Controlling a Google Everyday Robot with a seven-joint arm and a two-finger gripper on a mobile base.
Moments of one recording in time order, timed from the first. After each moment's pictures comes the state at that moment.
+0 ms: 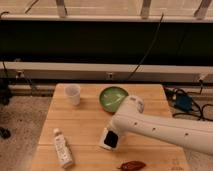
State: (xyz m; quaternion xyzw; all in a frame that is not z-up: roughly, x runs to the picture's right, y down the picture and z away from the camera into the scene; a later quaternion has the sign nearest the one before) arm 0.045 0.218 0.716 -0.19 -0.19 -0.44 0.85
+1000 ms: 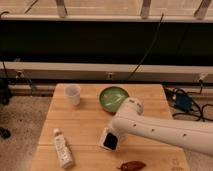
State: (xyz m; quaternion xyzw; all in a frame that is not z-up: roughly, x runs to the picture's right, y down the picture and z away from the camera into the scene) arm 0.044 0.228 0.722 -0.19 -0.20 -0.45 0.85
